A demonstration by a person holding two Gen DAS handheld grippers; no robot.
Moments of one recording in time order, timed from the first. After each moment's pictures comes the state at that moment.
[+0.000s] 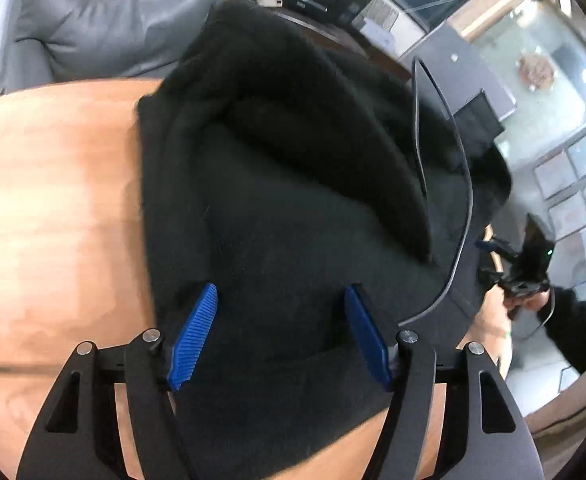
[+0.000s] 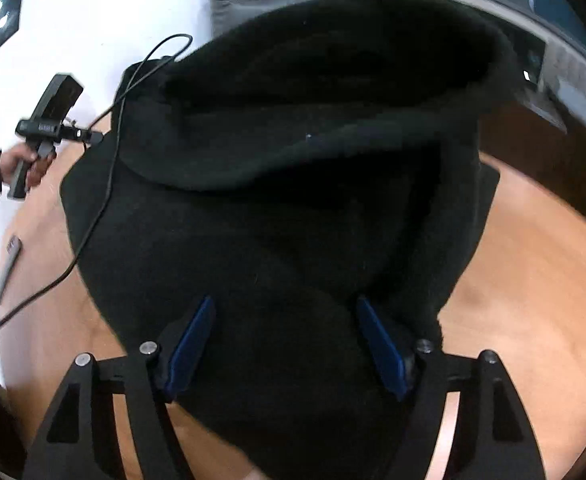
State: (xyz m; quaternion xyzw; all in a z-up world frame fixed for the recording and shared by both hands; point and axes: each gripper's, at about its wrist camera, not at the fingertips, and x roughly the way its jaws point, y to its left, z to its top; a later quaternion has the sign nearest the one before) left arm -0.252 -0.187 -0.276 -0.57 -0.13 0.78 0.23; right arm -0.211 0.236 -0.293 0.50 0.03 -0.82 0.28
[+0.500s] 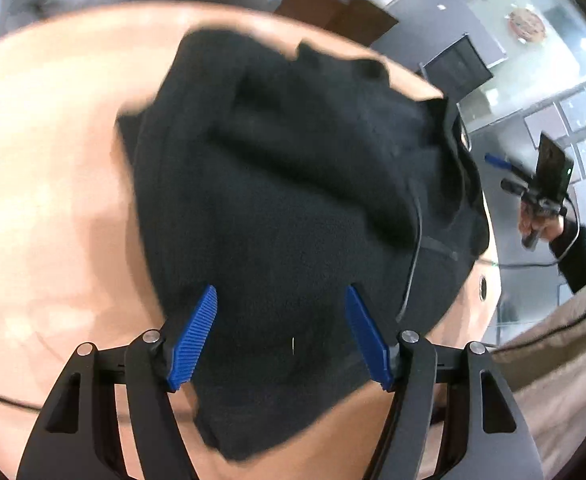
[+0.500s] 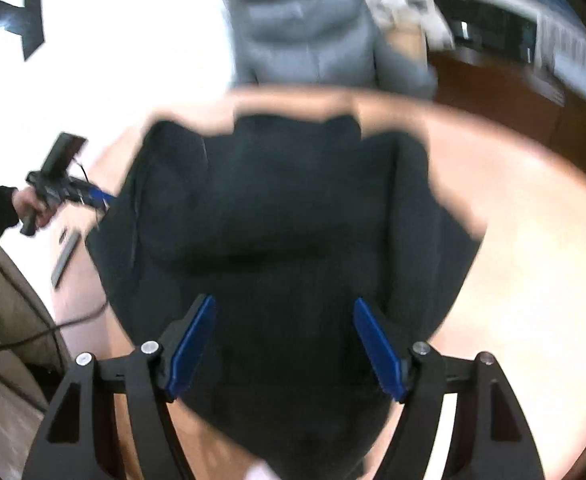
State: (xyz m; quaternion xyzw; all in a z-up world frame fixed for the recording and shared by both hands) left arm -0.194 -0.162 -0.248 -0.61 -0.09 0.74 0.26; right arm -0.145 0.255 -0.207 0.48 0.03 -0.82 0.31
